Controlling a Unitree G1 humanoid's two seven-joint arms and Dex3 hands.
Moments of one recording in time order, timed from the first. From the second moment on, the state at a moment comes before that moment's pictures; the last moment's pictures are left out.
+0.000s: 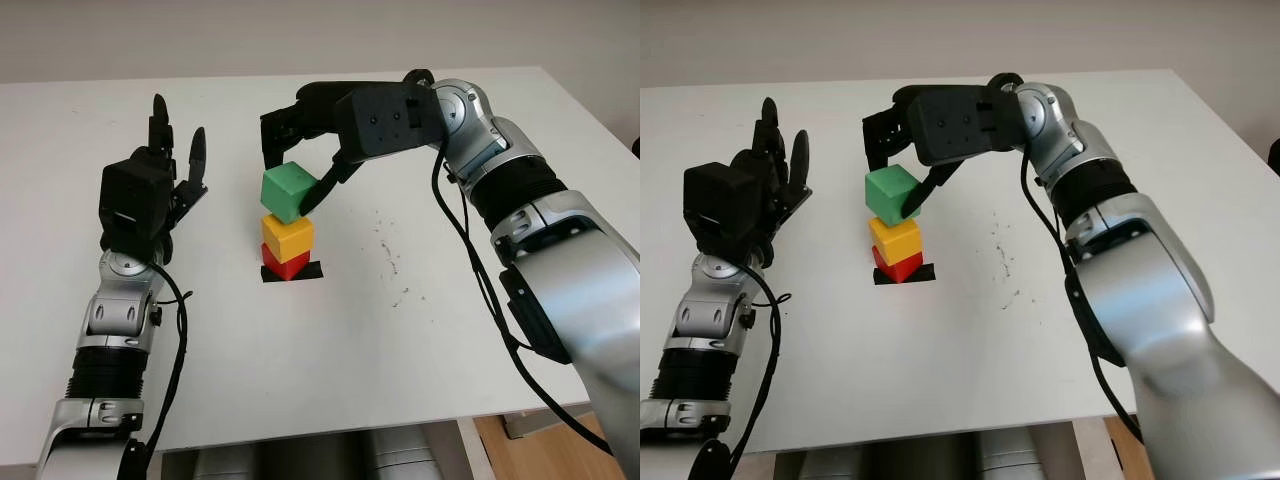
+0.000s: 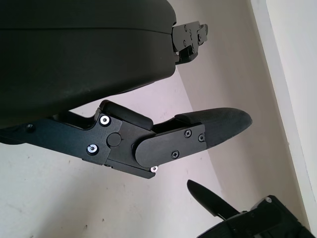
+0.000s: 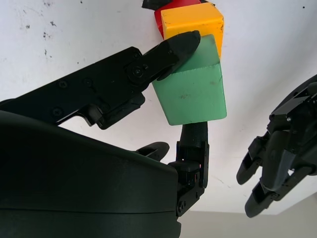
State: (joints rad) left arm -0.53 0.29 0.13 0.26 0.04 0.14 0.00; right arm -1.37 -0.31 0.35 1.14 -0.39 -0.48 0.69
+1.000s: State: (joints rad) left arm -0.52 0.28 0.13 0.25 0.05 0.15 0.00; right arm -1.37 -0.30 0.35 1.14 -0.39 -0.47 0.72
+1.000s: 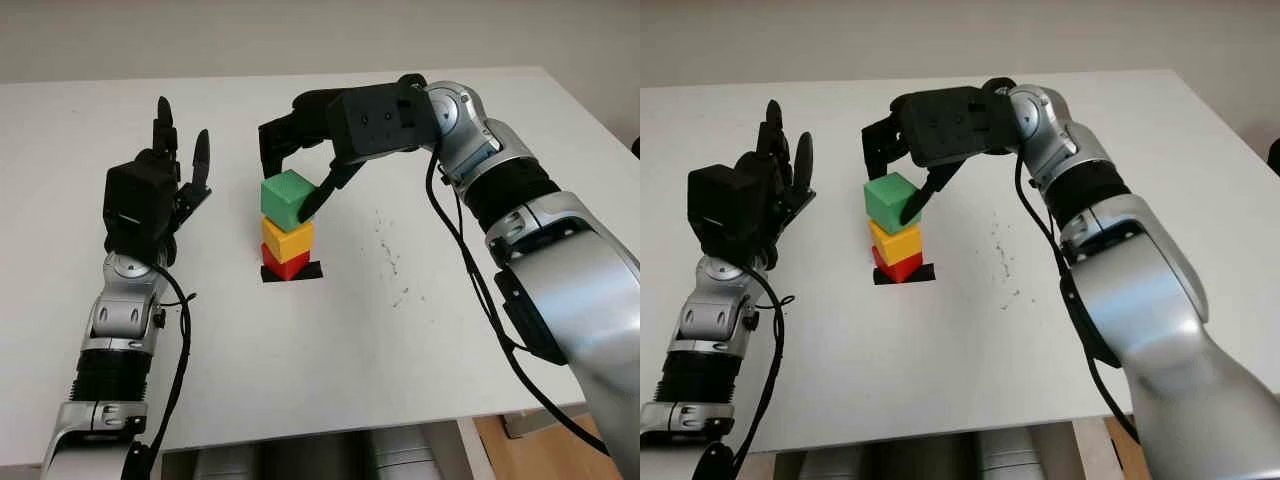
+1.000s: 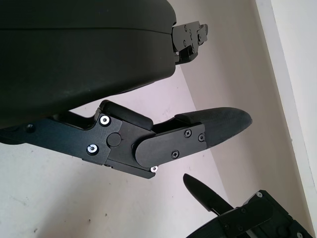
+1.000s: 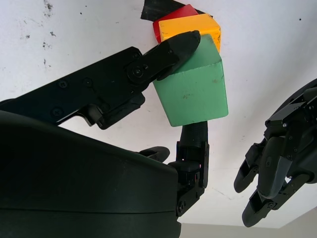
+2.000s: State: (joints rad) left arm -0.52 0.27 0.13 0.24 0.05 0.15 0.00; right arm -1.37 -0.28 0.31 1.16 -0.32 -0.42 0.80
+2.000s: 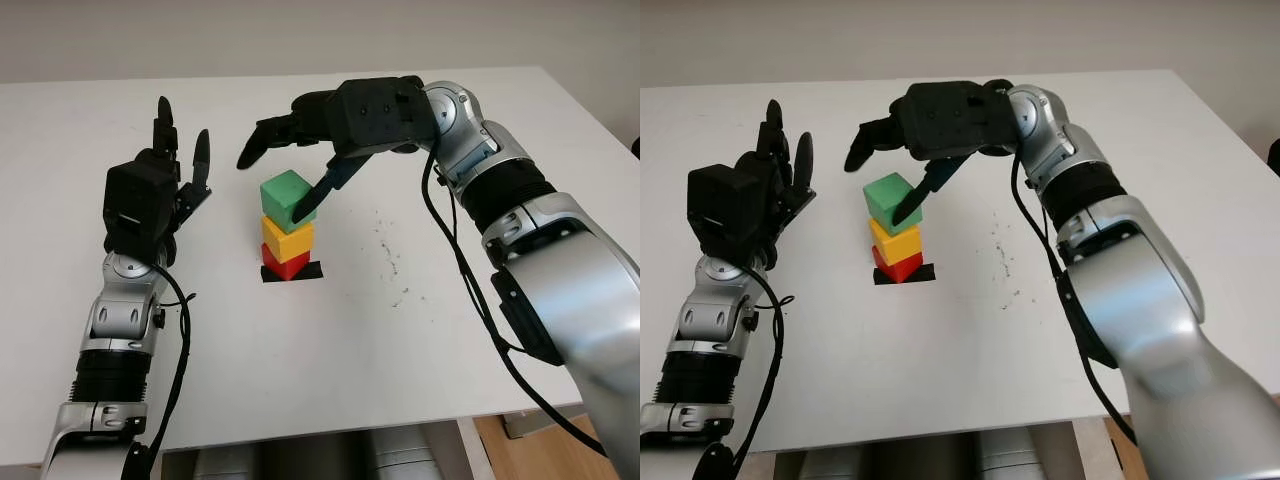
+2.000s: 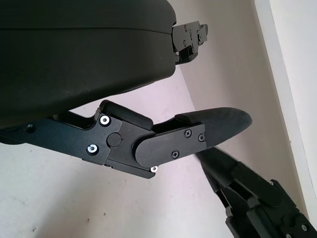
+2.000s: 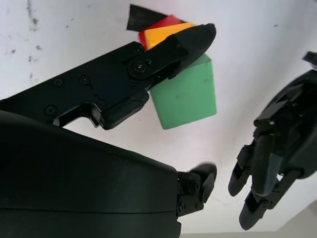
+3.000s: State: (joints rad) left arm -0.52 0.28 0.14 0.29 0.05 0.09 -0.01; right arm -0.98 -0.36 -0.08 0.88 0.06 -0.21 0.54
